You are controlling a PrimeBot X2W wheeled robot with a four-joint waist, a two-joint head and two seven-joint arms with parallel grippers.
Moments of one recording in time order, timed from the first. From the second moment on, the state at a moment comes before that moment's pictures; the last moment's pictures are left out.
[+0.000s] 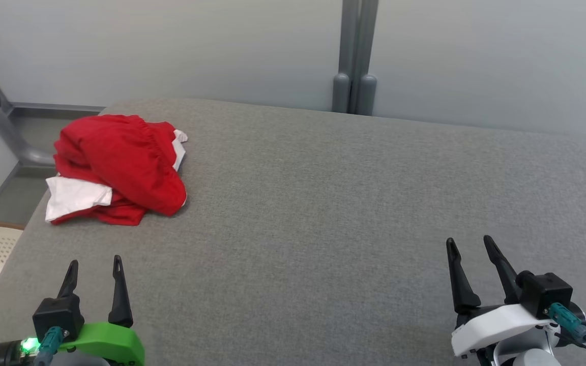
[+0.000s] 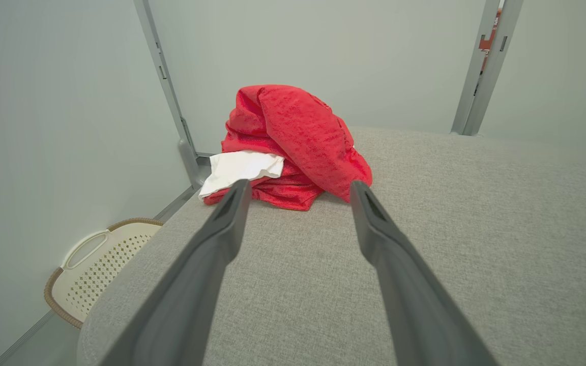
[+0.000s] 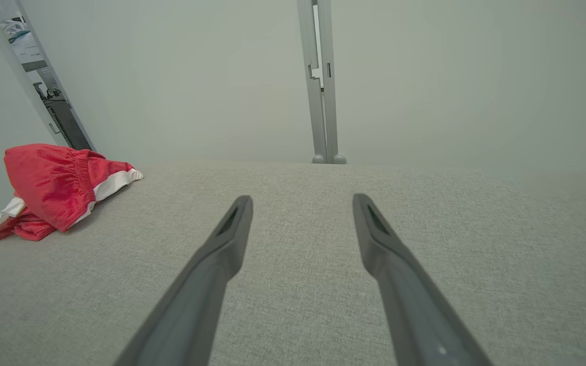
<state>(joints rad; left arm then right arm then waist) -0.01 0.15 -0.01 0.23 -0.17 0.04 -0.17 0.00 -0.05 0.03 0.20 0.19 0.13 -0.25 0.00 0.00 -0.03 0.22</state>
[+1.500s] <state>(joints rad) -0.02 0.17 0.00 0.26 -0.21 0.08 -0.23 -0.05 -0.05 0.11 0.26 0.20 0.13 -0.26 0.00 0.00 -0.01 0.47</state>
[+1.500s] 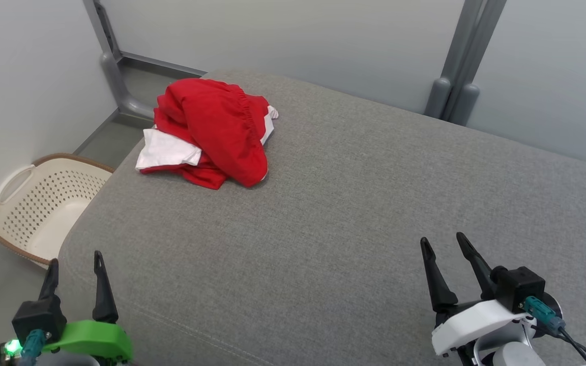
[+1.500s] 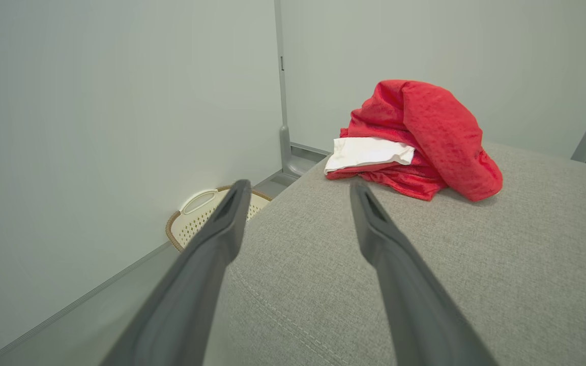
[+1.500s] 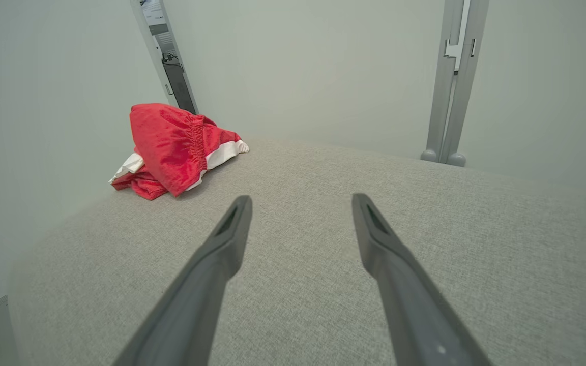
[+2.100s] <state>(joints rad) -0.42 0.25 0.07 0.31 -0.29 0.03 -0.25 -0.13 -0.05 0.03 0.16 0.10 0.13 -0.24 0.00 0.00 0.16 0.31</state>
